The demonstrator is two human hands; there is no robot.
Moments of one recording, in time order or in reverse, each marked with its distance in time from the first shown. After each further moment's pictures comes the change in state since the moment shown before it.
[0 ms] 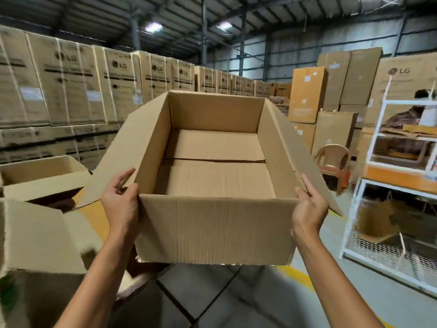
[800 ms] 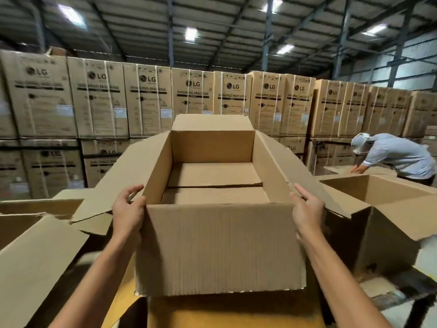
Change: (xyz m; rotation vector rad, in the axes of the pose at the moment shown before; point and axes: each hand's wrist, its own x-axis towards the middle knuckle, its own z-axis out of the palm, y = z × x) left_hand 0.215 -0.115 0.108 0.229 0.461 -0.004; right_hand 0.226 0.180 0.352 0.018 -0.695 0.195
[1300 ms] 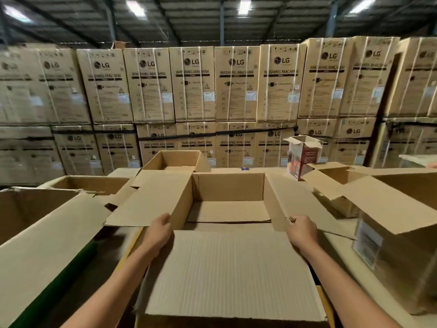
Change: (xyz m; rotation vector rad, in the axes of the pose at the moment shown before) left_hand -0.019 -0.096 0.035 0.791 -0.146 -0.255; right_hand 0.085 0.152 0.043 -0.728 -0.505 0.102
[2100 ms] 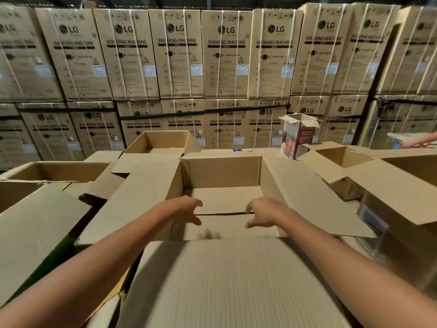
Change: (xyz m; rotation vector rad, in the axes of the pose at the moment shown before) left_hand 0.102 0.050 0.068 0.980 -0.619 0.372; right_hand 0.048 -0.061 0.059 -0.774 -0.559 -0.512
